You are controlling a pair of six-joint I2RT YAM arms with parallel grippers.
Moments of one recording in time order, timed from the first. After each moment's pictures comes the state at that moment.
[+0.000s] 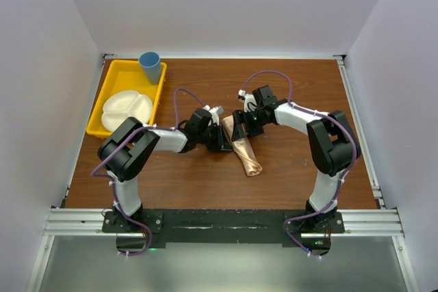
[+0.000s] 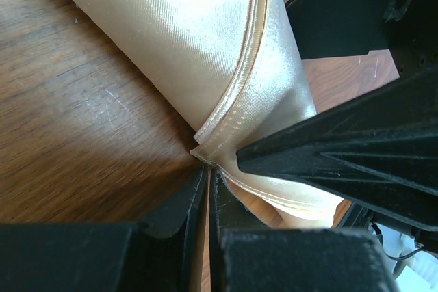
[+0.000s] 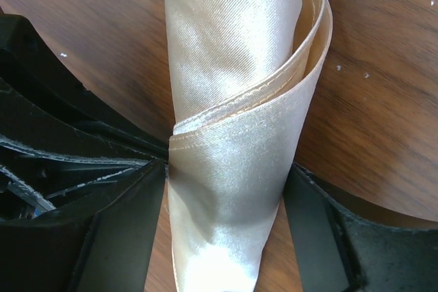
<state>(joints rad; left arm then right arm) -0.65 1.87 0.87 0.28 0.40 -0.72 0.43 1.87 1.17 -0.40 -0.46 0.18</state>
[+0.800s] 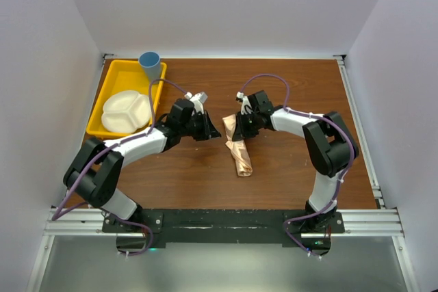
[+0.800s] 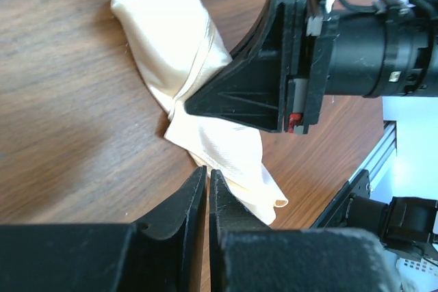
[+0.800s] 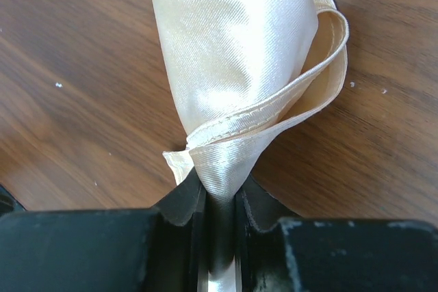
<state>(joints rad) -0.57 1.54 0.82 0.10 0.34 -0.69 0.48 1.87 1.09 -0.24 -0.38 0.29</state>
